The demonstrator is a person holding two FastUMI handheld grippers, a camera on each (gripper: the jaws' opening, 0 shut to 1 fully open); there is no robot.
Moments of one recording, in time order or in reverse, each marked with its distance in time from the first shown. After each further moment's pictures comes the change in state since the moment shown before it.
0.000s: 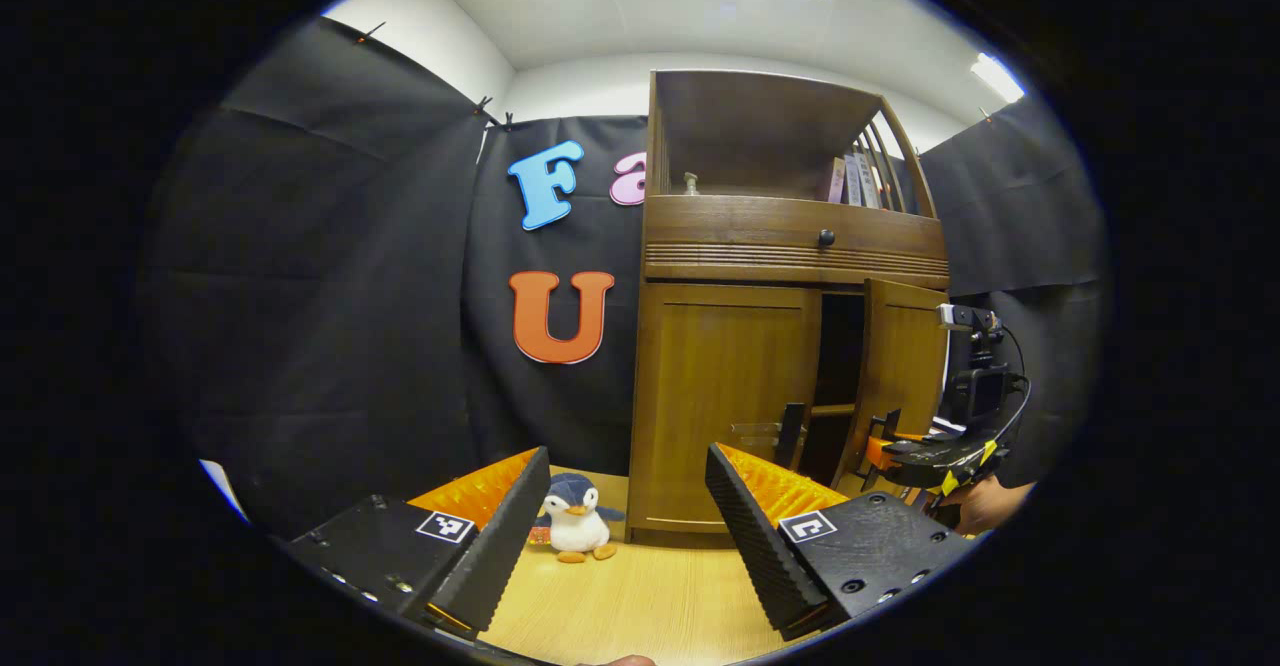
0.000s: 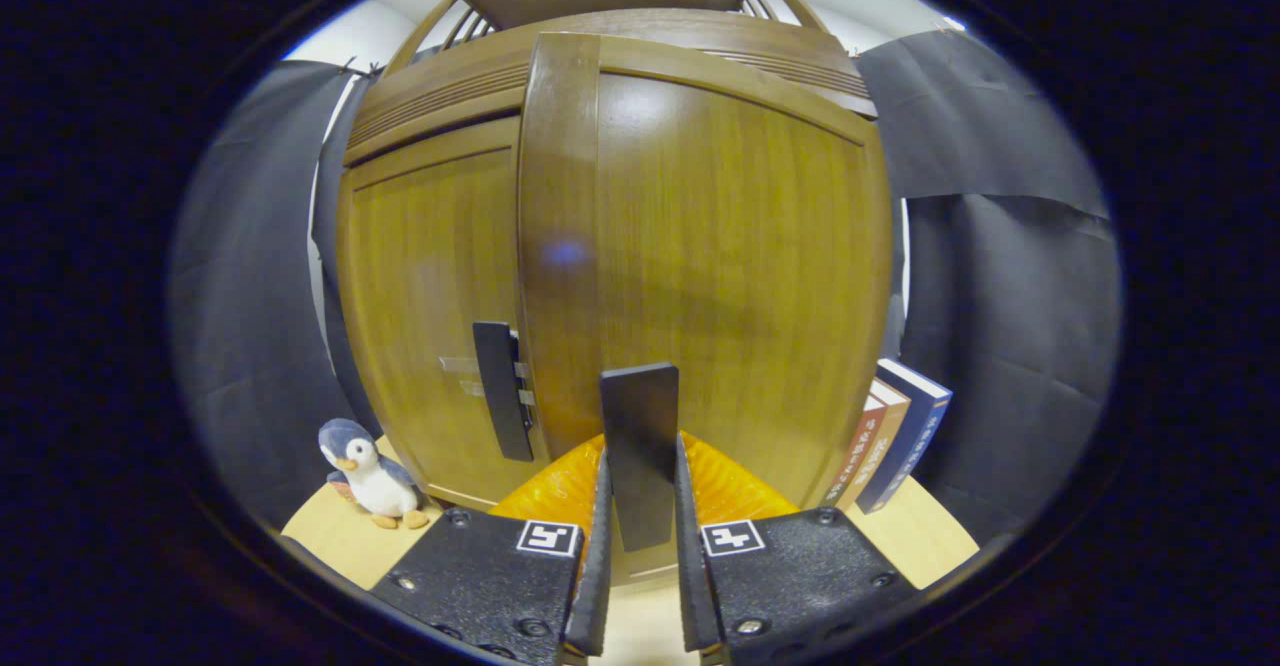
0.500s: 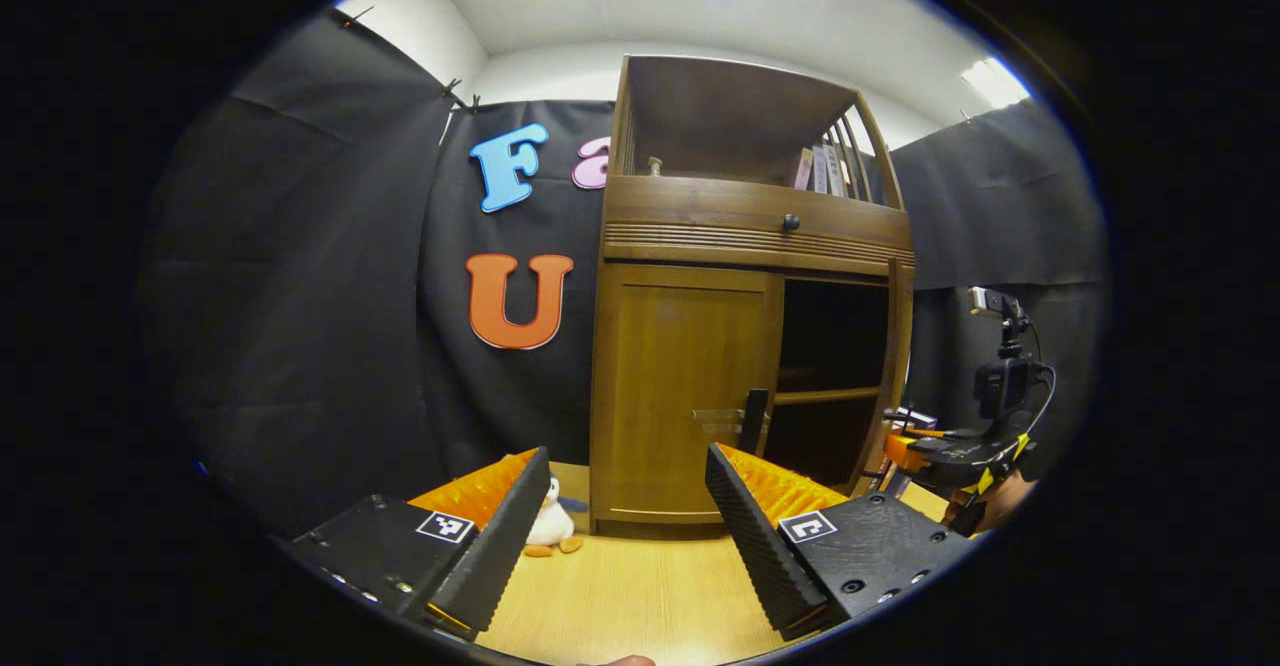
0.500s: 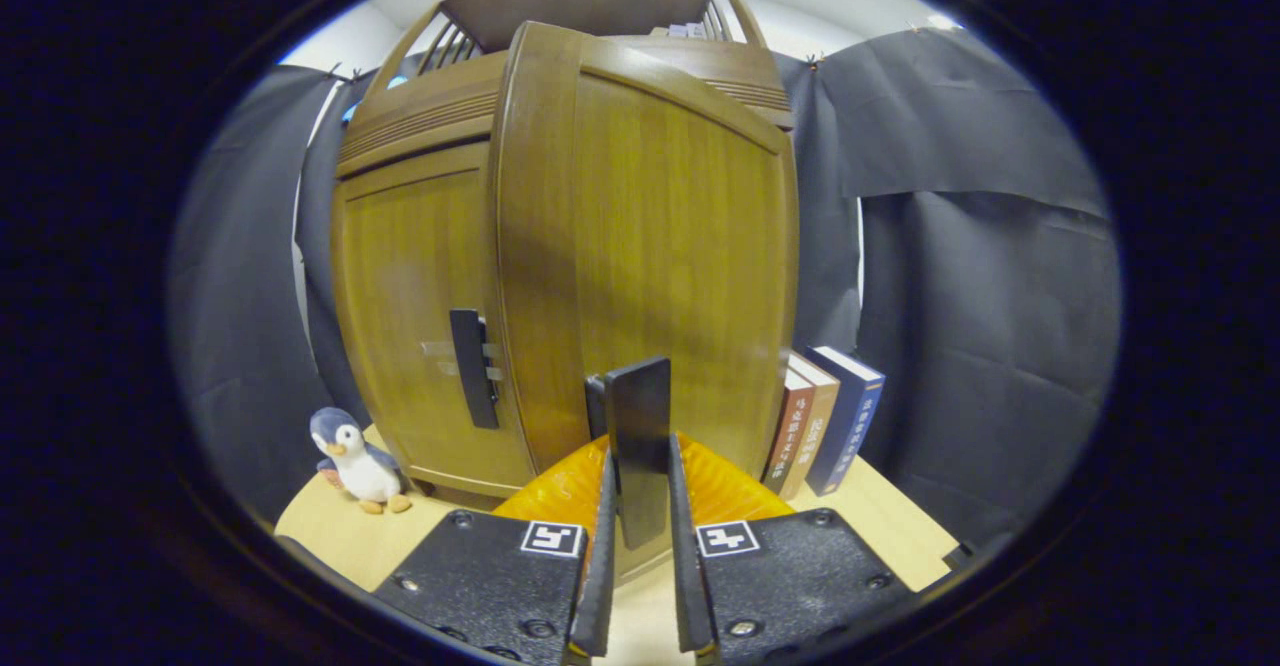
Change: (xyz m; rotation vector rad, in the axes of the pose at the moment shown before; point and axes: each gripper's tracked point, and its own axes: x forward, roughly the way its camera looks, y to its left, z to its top) left arm 0.018 -0.026 -0.029 -0.017 0.045 -0.120; right arm -0.055 -0.045 -0.010 0.014 -0.002 -0.067
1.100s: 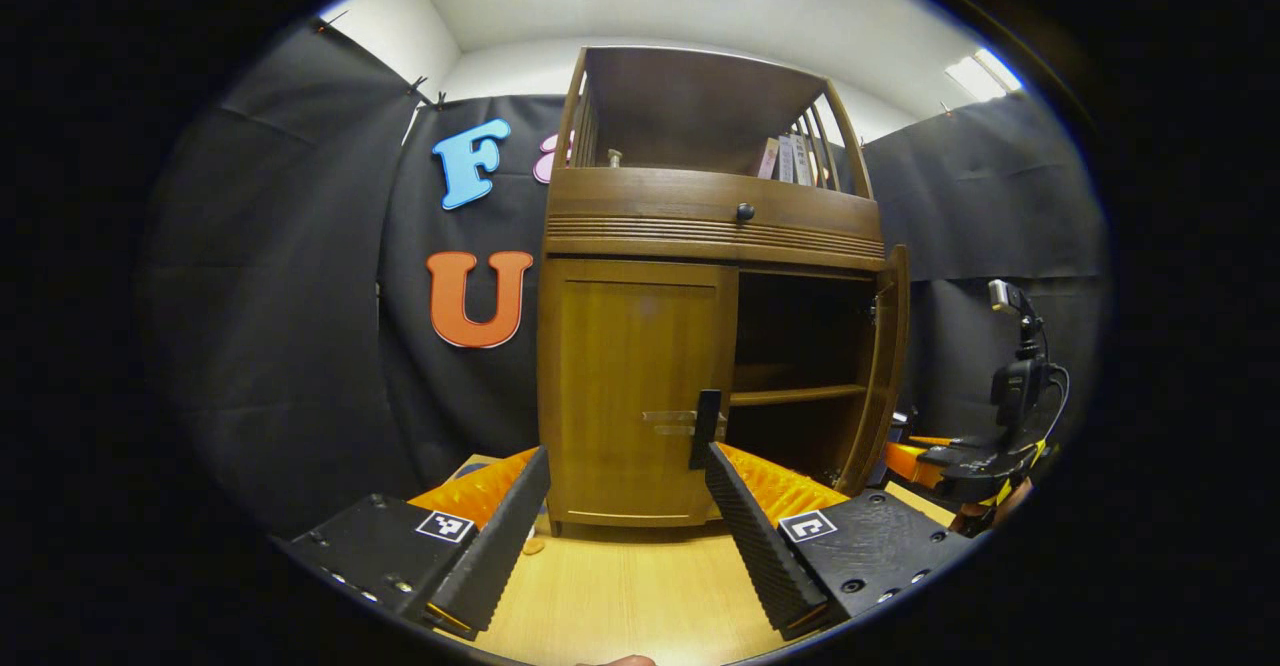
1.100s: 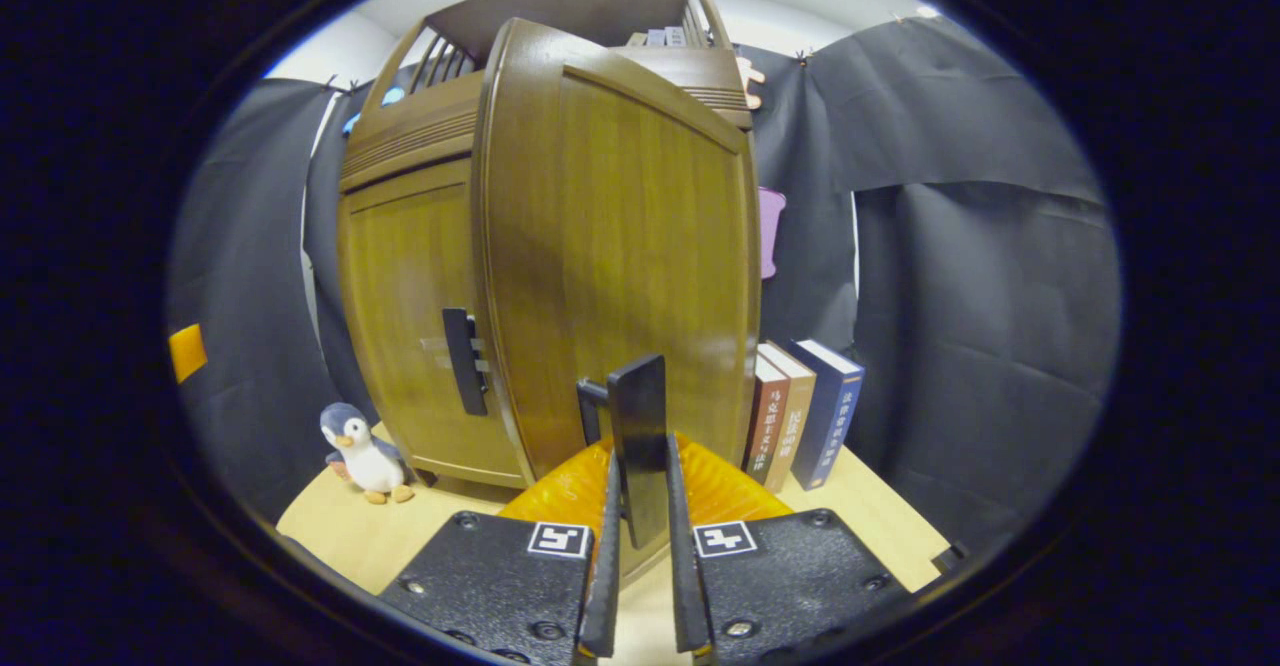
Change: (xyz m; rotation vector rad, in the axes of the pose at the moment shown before) left arm 0.019 -0.058 0.000 0.018 -0.003 -0.071; right arm -0.026 -0.041 -0.005 0.031 0.004 0.025
